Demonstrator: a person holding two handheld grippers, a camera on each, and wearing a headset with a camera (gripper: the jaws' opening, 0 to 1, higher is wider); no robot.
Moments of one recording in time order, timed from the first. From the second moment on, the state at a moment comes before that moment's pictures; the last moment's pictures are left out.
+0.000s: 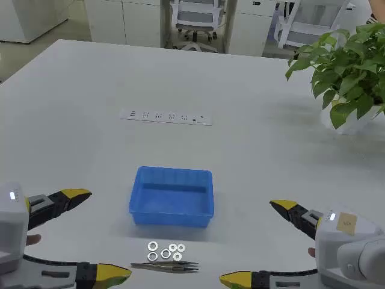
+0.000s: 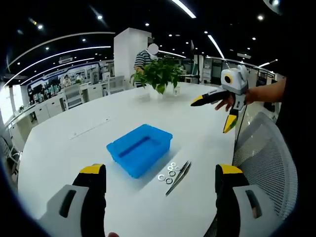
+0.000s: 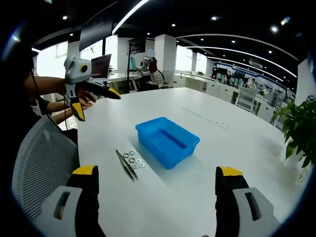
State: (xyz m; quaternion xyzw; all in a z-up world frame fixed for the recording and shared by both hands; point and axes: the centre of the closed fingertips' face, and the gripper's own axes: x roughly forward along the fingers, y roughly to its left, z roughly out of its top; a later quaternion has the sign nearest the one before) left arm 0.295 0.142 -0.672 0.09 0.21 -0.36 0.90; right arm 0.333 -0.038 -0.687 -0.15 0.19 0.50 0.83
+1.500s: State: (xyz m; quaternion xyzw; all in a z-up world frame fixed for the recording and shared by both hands) left arm 0.296 0.139 -0.673 0.09 0.21 -0.37 0.90; right arm 0.333 -0.036 -0.689 -0.16 0.19 0.50 0.83
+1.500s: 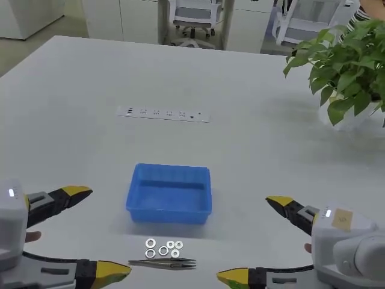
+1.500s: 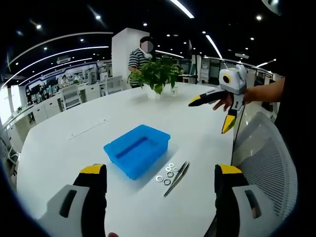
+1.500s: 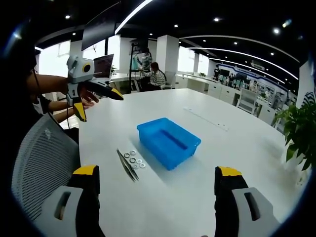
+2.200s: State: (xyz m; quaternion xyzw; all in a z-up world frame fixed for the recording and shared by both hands) left arm 0.299 0.139 -0.673 0.09 0.21 -0.38 0.90; right arm 0.335 -0.036 -0.690 -0.17 0.19 0.51 0.82
